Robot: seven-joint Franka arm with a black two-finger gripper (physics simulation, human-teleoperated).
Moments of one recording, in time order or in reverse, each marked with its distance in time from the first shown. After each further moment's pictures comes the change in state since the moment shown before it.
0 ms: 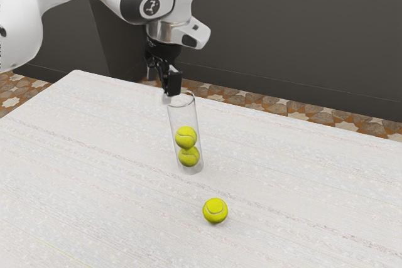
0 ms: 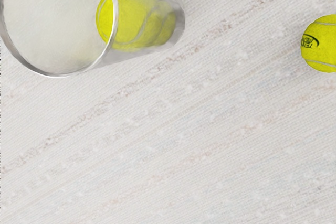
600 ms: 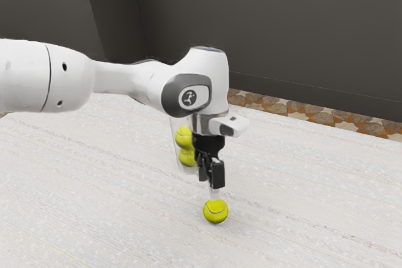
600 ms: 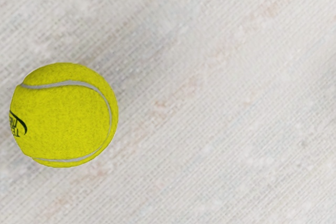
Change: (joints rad) arm -0.064 0.106 -0.028 -0.365 -0.404 0.380 0.120
